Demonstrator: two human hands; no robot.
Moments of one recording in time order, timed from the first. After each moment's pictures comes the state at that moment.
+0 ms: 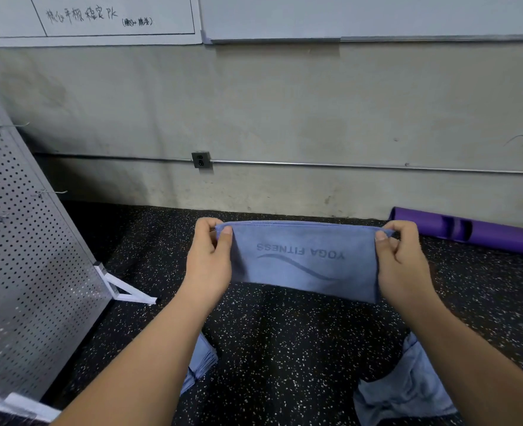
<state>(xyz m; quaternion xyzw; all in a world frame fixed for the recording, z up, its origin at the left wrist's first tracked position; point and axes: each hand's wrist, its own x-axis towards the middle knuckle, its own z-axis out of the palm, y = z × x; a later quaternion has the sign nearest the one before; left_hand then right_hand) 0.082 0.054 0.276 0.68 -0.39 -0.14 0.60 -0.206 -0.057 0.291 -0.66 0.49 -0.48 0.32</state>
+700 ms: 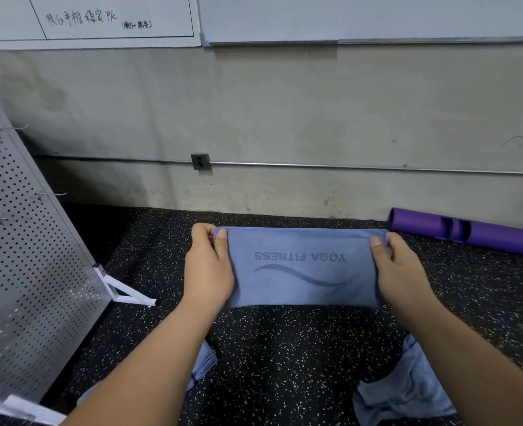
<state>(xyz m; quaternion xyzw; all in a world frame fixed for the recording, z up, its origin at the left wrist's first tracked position) 0.070 0.057 0.279 0.74 -0.37 -0.05 0.55 -0.210 -0.065 0.279 -0.62 0.51 -0.44 0.41</state>
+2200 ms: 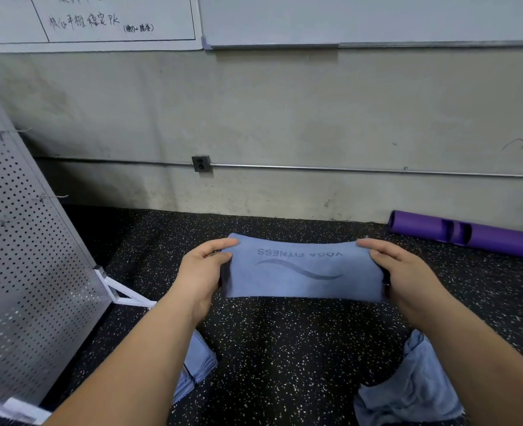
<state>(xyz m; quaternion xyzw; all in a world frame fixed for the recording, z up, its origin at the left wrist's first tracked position) 0.091 0.054 0.273 0.63 -0.22 -0.39 0.64 -0.221 -0.086 0.273 -0.54 0.46 -0.40 0.58</state>
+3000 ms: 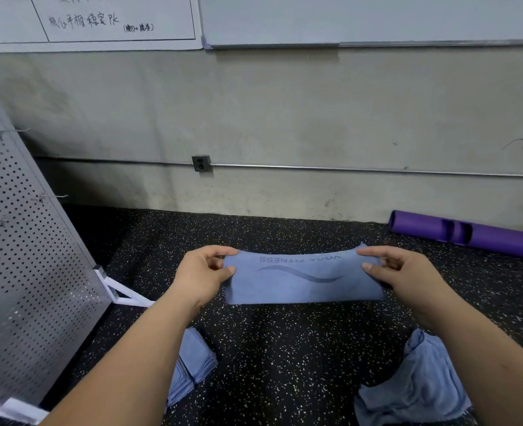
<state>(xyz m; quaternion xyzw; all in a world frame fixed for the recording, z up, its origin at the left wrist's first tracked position) 0.111 0.058 0.258 0.71 -0.36 -0.30 0.52 -0.238 -0.088 0.274 -0.65 0.44 -0.37 0.49</state>
